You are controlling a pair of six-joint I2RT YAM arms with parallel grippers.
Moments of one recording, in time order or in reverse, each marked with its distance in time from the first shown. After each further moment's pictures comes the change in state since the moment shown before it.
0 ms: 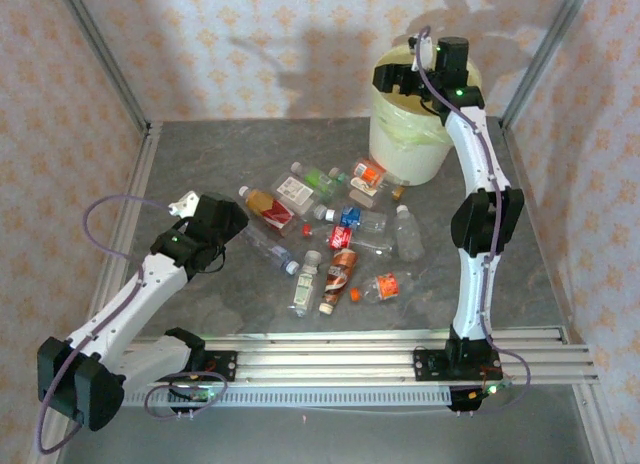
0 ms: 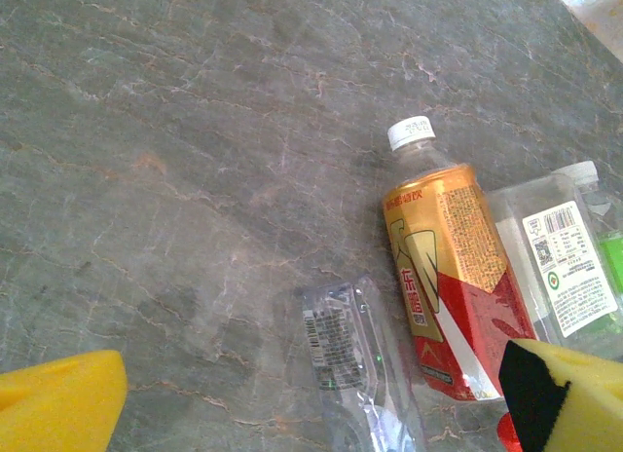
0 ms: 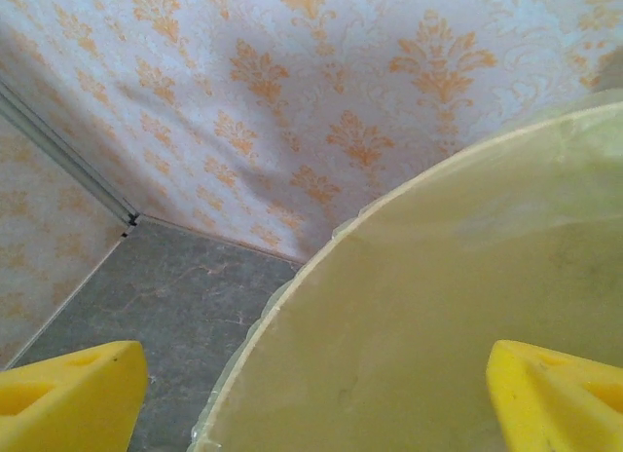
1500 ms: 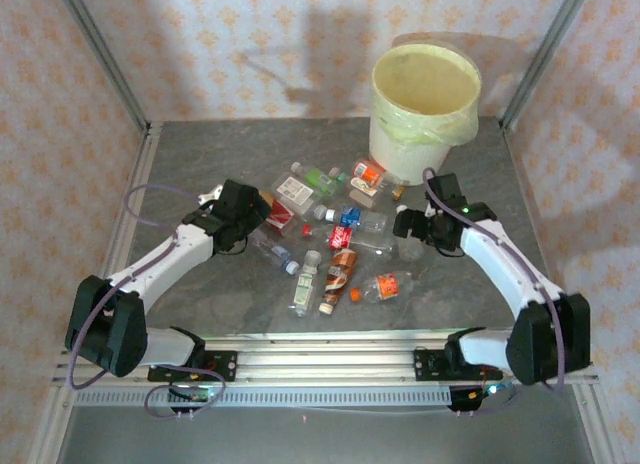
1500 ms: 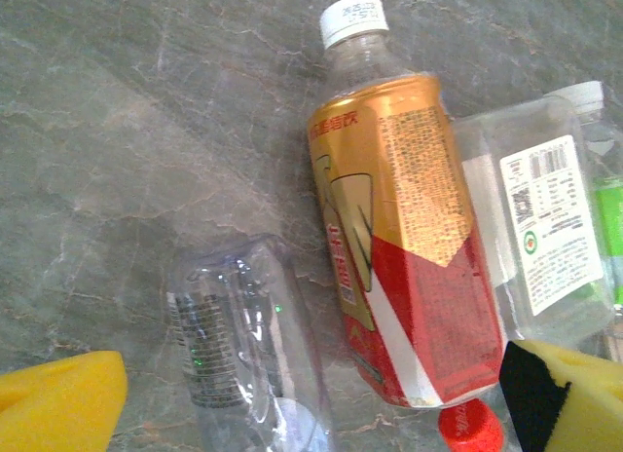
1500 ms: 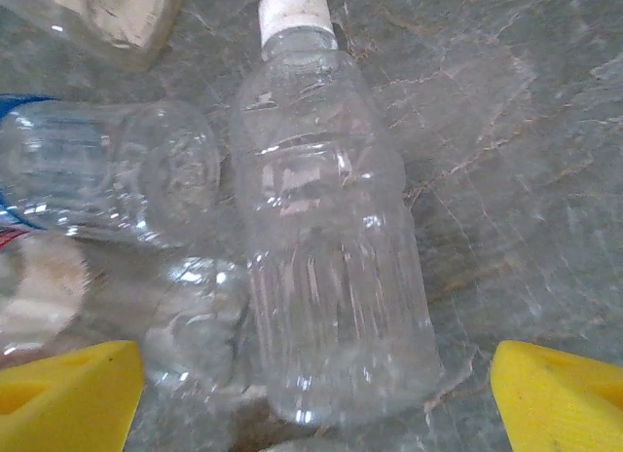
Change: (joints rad) left arm 0.002 0.296 0.063 0.184 0.196 -0.068; right arm 0.139 -0.879 -1.429 -0.219 0.488 0.291
